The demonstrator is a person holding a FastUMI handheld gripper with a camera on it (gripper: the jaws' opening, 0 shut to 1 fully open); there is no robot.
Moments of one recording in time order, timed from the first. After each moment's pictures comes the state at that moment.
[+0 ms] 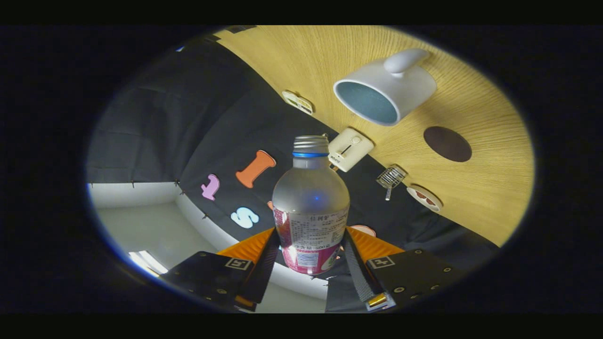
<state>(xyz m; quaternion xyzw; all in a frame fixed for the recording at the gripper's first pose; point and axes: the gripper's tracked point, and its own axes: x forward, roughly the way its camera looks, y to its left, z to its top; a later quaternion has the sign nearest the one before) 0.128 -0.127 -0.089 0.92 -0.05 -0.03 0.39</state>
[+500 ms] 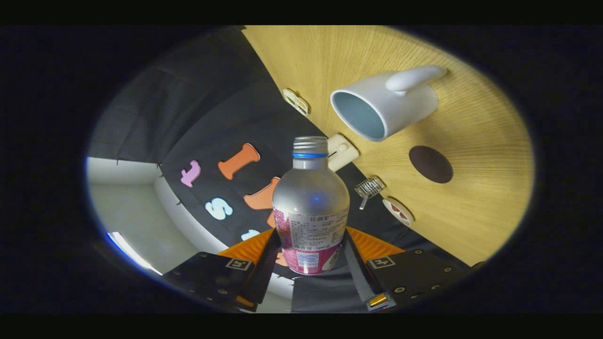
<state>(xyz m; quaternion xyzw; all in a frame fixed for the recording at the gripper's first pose) 0.126 -0.108 -0.122 0.87 0.01 -0.05 0.49</state>
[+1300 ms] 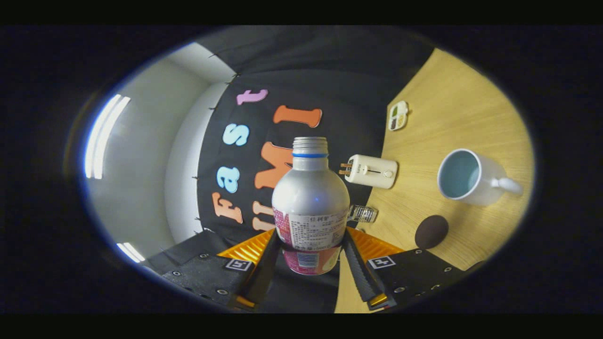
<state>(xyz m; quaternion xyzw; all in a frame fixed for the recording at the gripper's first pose) 0.122 -0.092 -0.090 0.55 0.02 0.01 0.84</state>
